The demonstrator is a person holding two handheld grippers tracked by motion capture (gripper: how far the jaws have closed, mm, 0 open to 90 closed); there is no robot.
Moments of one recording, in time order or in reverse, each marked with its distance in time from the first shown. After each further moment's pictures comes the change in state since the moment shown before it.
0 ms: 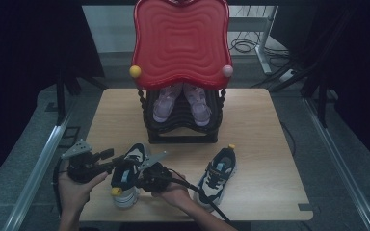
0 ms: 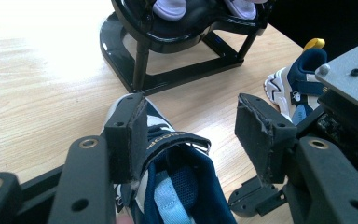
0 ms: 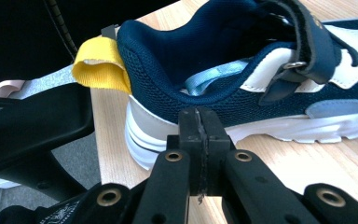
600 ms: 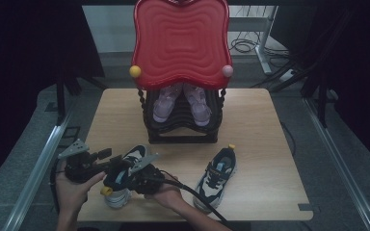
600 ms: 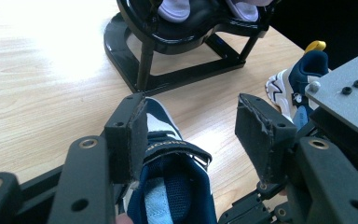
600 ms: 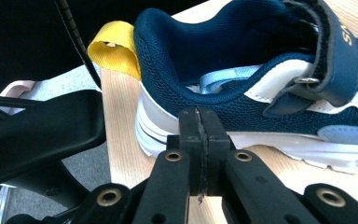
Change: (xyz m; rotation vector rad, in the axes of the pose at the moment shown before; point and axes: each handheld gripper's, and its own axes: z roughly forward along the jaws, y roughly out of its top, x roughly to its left) left arm 0.003 0.000 -0.005 -0.003 0.005 -0.012; right arm 0.009 0.007 0.017 -0.008 0.038 -0.014
